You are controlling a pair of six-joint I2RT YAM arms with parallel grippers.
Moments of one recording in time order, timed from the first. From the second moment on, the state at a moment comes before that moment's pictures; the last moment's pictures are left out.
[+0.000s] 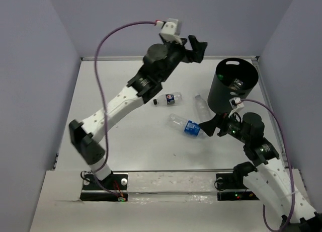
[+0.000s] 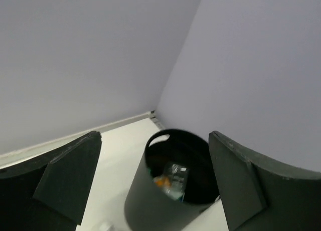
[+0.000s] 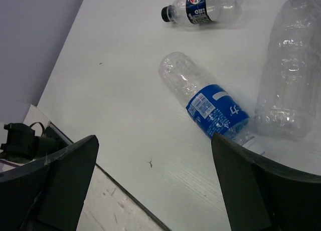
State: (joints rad) left arm -0.85 1.81 1.94 0.07 -0.16 -0.32; right arm 0.33 0.51 0.53 -0.32 -0.40 0.50
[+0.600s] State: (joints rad) left arm -0.79 0.78 0.92 -0.33 -0.46 -0.40; right arm 0.68 1.34 1.02 -0.21 -0.15 0.09
